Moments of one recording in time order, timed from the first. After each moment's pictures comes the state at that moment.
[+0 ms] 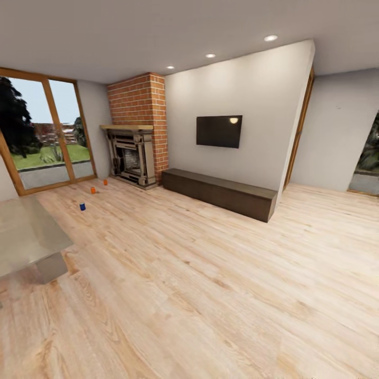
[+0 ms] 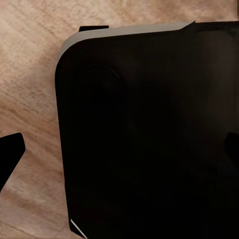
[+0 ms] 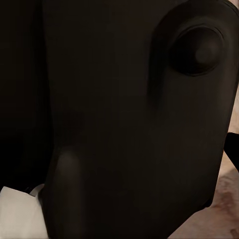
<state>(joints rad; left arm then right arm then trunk) 0.01 -0.01 -0.01 -0.04 -0.01 -0.07 -0.01 0.00 0.05 0.01 -0.01 0.01 0.00 0.06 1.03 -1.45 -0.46</state>
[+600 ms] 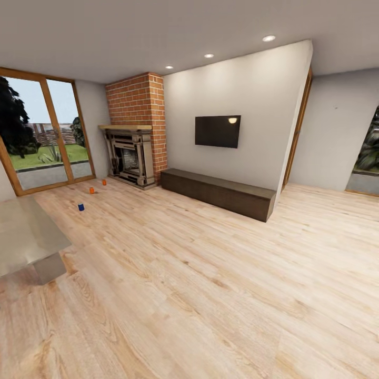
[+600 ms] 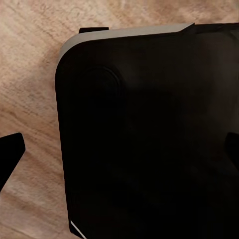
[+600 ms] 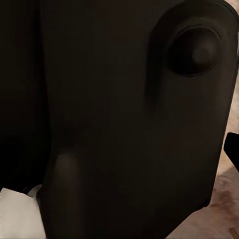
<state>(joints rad) 0.01 -0.01 -0.01 -0.04 -0.01 -0.07 -0.01 0.00 0.05 0.01 -0.01 0.01 0.00 0.05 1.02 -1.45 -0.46</state>
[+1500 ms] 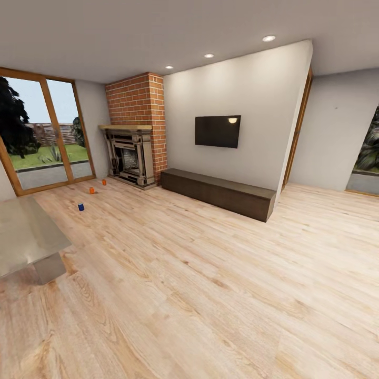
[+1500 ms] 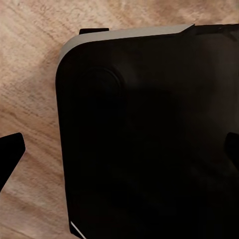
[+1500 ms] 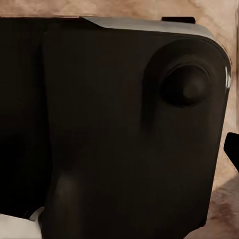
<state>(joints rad) 0.00 -0.01 -0.01 -0.04 -0.01 -0.08 -0.01 -0.04 0.05 0.00 -0.02 0.00 0.01 0.05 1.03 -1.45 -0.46</state>
